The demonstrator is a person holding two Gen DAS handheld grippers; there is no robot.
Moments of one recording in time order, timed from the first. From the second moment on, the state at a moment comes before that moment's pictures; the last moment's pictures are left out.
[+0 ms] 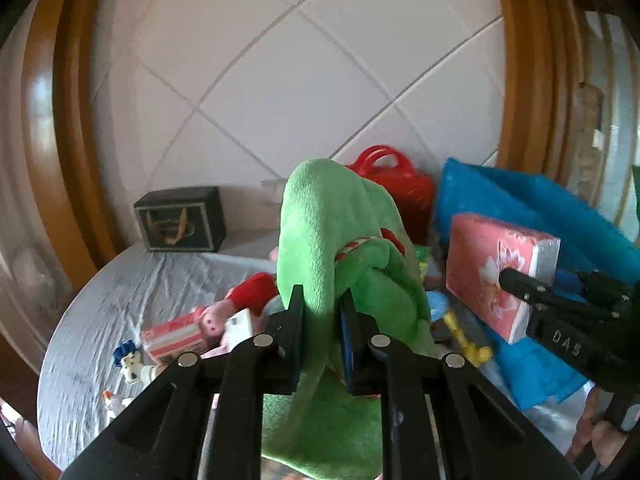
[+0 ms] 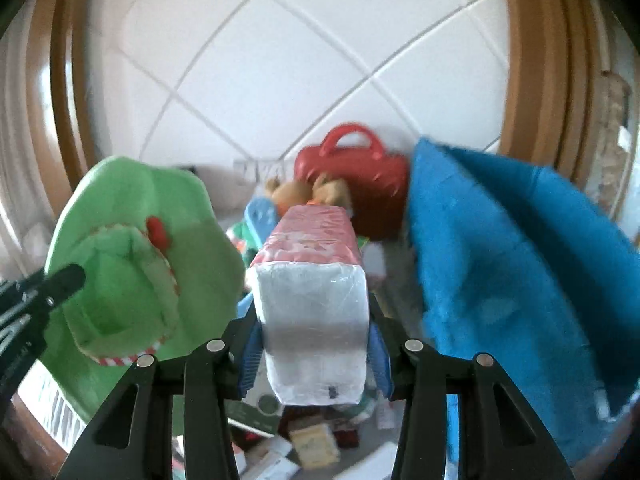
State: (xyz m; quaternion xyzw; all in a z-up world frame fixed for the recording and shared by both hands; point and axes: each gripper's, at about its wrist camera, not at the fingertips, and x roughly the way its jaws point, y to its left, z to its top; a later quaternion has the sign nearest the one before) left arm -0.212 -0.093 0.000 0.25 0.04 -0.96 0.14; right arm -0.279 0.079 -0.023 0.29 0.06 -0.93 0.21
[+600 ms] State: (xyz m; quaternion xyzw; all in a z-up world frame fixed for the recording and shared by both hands) left arm -0.239 0.157 0.111 0.08 0.01 -0.99 0.14; right arm -0.306 0.331 0.059 0.18 0.02 -0.97 0.15
